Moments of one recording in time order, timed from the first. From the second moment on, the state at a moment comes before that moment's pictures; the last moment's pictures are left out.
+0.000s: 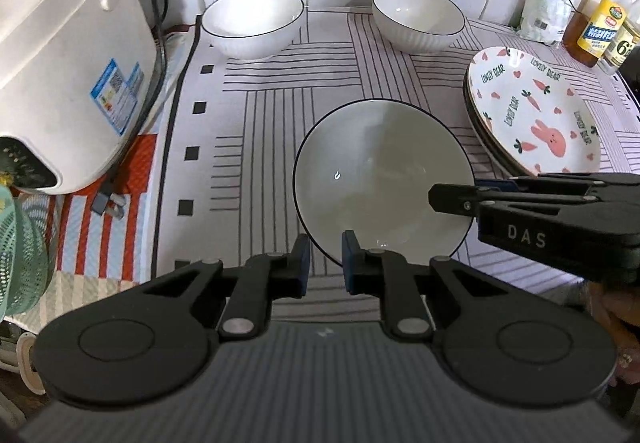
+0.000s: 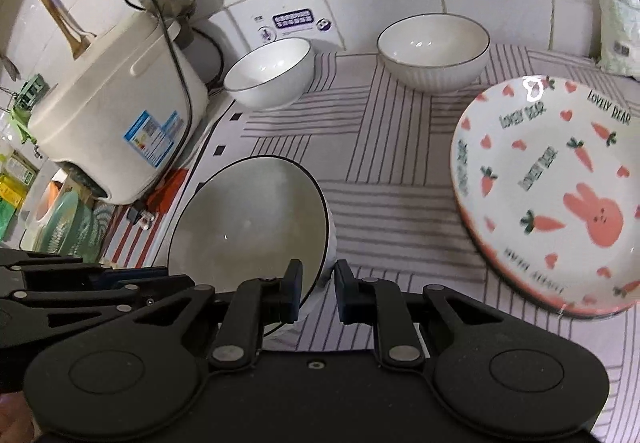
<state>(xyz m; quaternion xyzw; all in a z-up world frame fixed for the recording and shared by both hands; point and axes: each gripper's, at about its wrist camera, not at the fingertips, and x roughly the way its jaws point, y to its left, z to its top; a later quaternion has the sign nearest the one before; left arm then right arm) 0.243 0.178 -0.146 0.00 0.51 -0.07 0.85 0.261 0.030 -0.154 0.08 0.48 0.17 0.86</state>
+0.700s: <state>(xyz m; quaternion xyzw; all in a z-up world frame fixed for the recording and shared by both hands) 0.296 0.173 -0.164 -0.02 0.53 -0.06 0.85 0.318 0.028 -0.175 0.06 0.49 0.14 0.86</state>
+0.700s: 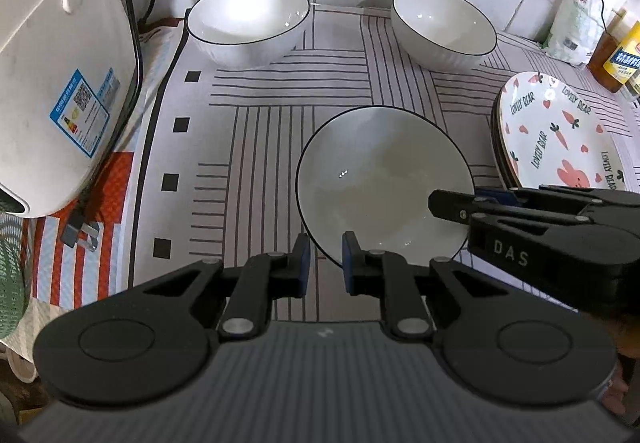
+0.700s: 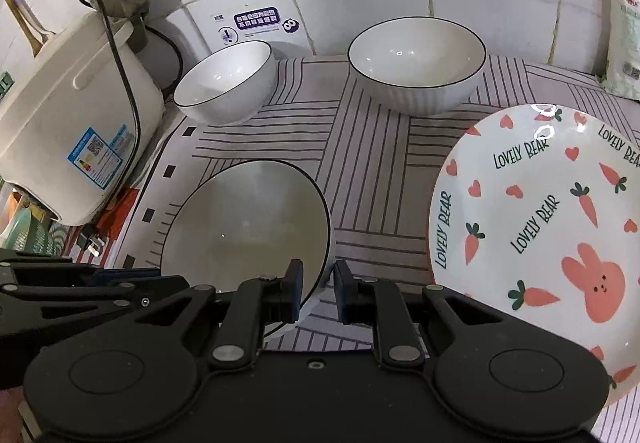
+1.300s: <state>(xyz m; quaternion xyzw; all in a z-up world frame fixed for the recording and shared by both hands) 0.256 0.171 -0.117 0.04 0.49 -0.04 0.87 0.262 0.005 -0.103 -0.01 0.37 0.22 0.90</state>
